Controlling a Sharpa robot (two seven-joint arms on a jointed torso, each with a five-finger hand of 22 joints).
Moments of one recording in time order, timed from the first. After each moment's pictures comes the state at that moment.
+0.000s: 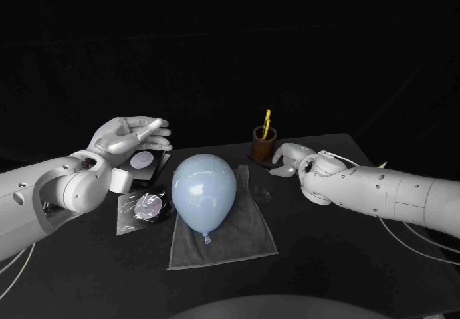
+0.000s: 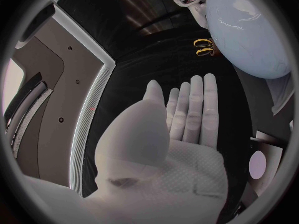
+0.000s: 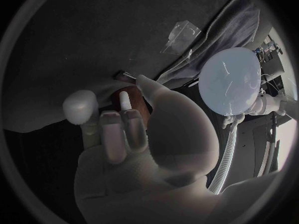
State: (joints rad) left arm 1.23 -0.92 -0.07 1.46 -0.13 -0.16 0.40; left_hand 1.55 0.03 -0.16 0.29 0.05 0.89 0.18 0.24 0.36 1.13 0.13 0.12 0.08 1.10 0.09 0.33 0.44 0.18 1.09 0.19 0.26 0.12; right arm 1.12 -0.68 -0.17 1.16 -1.35 -0.42 -0.33; right_hand 1.23 -0.16 0.38 0.03 0.16 0.78 0.16 0.32 0.32 1.47 0.07 1.49 1.31 1.47 -0.01 1.55 1.31 0.13 1.30 0.10 1.15 0.96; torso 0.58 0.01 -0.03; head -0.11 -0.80
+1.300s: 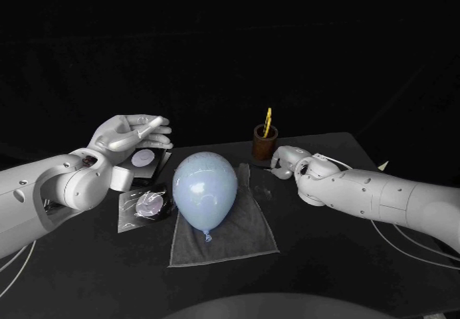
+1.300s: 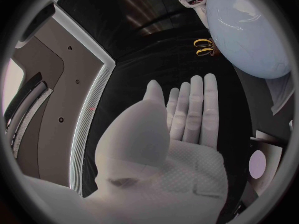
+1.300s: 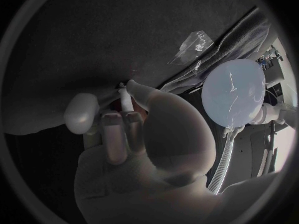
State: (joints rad) left arm 1.23 -0.93 -0.07 1.46 -0.13 -0.16 0.39; left_hand 1.56 0.03 -0.16 0.29 0.05 0.89 0.19 0.24 0.36 1.13 0.13 0.12 0.08 1.09 0.09 0.33 0.45 0.17 1.09 0.19 0.26 0.12; right arm 1.08 -0.61 -0.16 1.04 -1.39 -0.42 -0.28; right_hand 1.31 -0.05 0.57 -0.05 0.06 0.91 0.14 0.40 0.34 1.47 0.01 1.56 1.31 1.46 -0.05 1.57 1.31 0.11 1.31 0.06 1.21 1.05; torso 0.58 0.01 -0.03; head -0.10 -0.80
